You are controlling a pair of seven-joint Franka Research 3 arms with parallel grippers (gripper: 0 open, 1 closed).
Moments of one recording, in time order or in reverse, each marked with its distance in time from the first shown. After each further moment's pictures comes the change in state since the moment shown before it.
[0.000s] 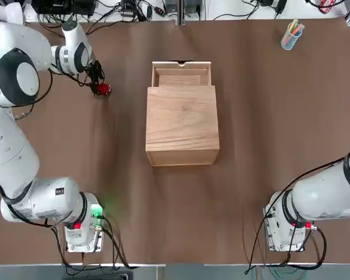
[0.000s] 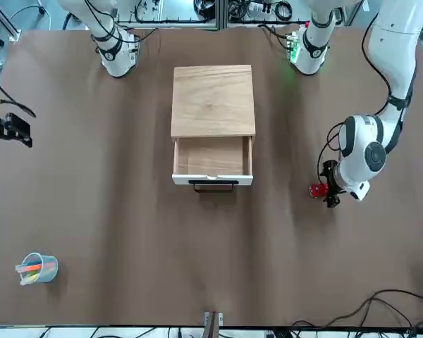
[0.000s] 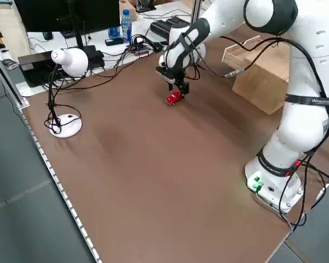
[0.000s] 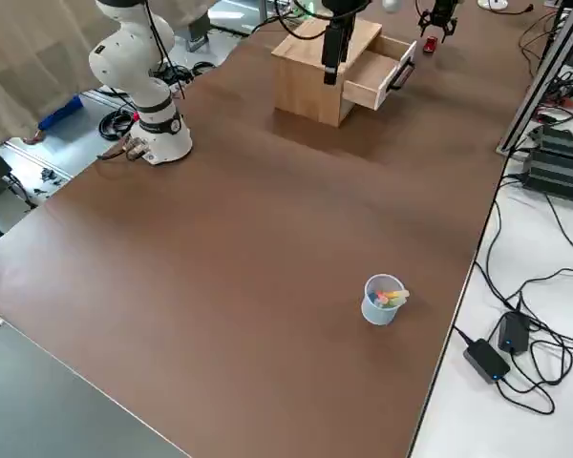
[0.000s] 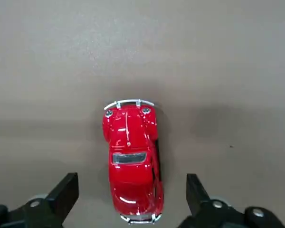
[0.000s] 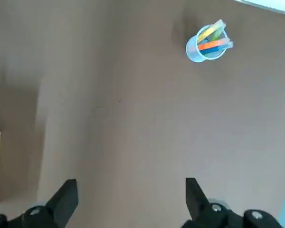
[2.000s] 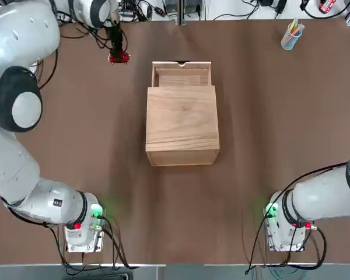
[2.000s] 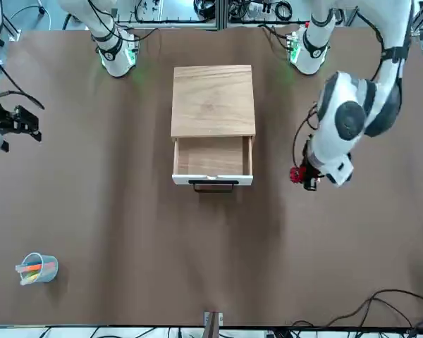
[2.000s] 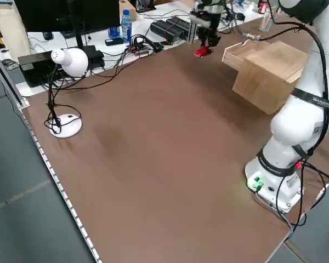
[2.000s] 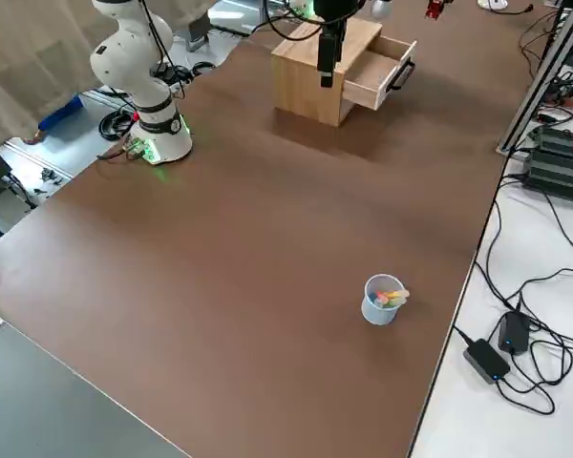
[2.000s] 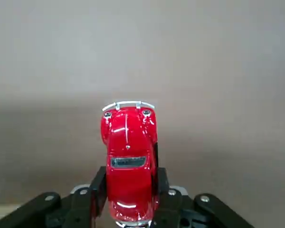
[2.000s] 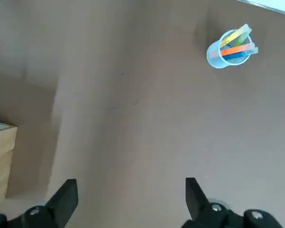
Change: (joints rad) left arm -0.347 -0.201 -0.031 0.309 0.026 -0.502 -0.287; right arm 0.047 -0.082 -0.053 -0.154 0.074 0.100 -0.054
